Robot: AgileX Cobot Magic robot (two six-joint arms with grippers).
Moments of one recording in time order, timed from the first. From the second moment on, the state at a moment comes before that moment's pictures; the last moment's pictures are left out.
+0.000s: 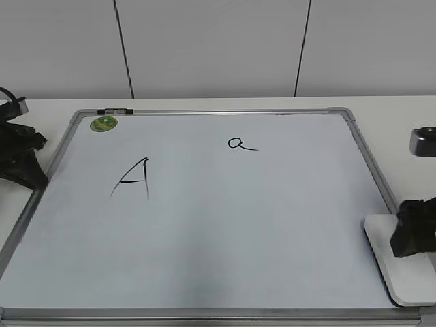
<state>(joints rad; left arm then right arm) 0.16 2.22 -1.54 -0.46 1.02 0.42 0.10 1.41 -0.73 0.11 0.74 -0.05</state>
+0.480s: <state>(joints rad) 0.16 2.22 -1.54 -0.46 1.02 0.42 0.12 1.60 -0.83 0.11 0.74 -0.05</state>
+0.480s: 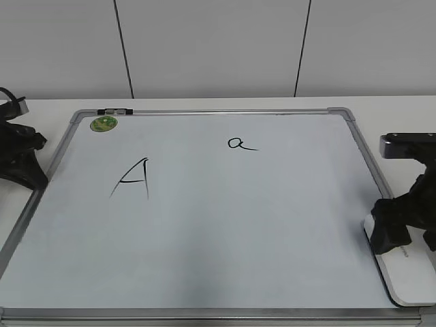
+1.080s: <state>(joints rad) 0.16 2.22 -1.54 -0.46 1.02 0.42 0.12 1.68 -0.84 0.10 0.74 -0.05</state>
